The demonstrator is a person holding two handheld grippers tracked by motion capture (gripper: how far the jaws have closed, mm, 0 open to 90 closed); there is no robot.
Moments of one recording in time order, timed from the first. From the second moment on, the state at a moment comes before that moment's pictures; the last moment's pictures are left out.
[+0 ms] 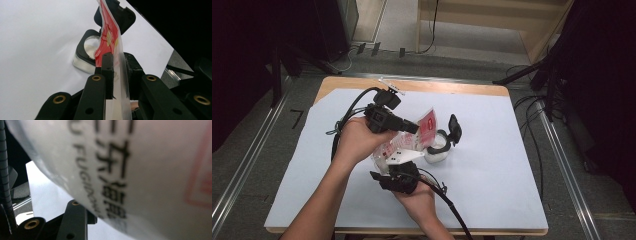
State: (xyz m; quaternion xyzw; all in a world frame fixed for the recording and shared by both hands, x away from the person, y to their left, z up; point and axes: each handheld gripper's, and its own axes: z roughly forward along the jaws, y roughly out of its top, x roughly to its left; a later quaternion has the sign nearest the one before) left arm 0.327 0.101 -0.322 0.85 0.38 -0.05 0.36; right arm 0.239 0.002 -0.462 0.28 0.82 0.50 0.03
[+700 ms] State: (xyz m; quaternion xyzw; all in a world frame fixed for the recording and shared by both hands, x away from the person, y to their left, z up) left arm 0.338 0.085 -0.344 0.86 0.38 -0.08 0.33; right arm 0.237 0.003 -0.480 0.26 0.83 0.49 0.03
